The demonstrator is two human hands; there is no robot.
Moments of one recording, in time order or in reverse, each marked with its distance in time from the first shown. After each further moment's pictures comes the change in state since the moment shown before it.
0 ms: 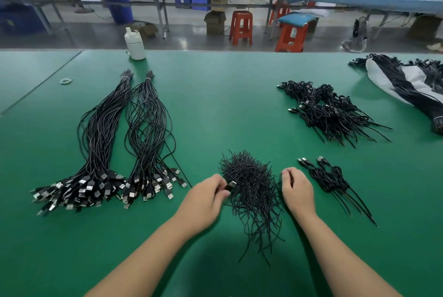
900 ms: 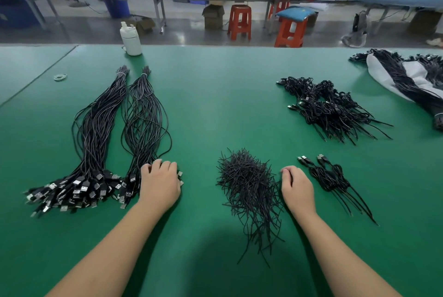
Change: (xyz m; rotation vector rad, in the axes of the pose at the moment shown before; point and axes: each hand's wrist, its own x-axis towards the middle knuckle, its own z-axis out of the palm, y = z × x) left_hand 0.030 -0.099 -0.024 0.877 0.107 -0.259; right_hand 0.002 0.000 0.000 -0.014 -0.006 -0.007
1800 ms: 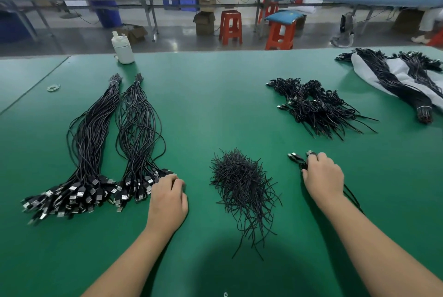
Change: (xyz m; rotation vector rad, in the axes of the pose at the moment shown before) left_hand -0.044 0.029 0.014 -0.422 0.287 0.112; right_hand 0.025 0.014 -0.079 -0.910 -0.015 -0.079
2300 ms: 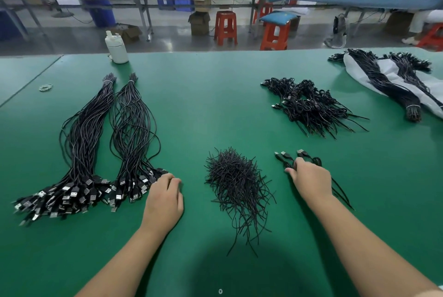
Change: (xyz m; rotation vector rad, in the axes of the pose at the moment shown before) left_hand -0.001 0.000 -0.001 -0.043 -0.006 0.037; right_hand -0.006 -0.007 0.001 0.053 -0.059 -0.048
